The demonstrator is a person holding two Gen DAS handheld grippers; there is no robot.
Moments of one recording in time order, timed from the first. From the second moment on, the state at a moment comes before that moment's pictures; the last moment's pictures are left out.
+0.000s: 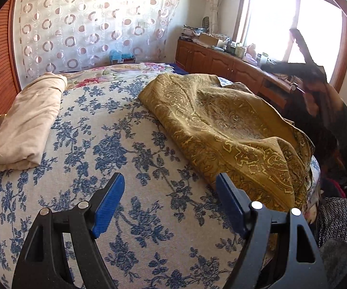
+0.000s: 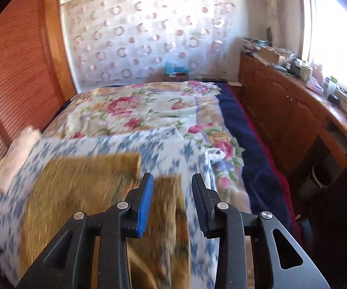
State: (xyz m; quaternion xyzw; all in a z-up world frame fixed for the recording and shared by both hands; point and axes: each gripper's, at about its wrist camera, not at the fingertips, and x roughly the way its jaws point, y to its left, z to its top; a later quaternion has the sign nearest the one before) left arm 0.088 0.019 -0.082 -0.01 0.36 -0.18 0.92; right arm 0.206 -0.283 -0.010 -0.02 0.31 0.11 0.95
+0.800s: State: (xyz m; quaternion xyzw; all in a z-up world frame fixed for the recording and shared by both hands) left arm 0.093 -0.029 -0.077 0.02 0.35 -0.22 0.91; right arm 0.050 -0.343 -0.050 -0.07 0.35 0.20 0.91
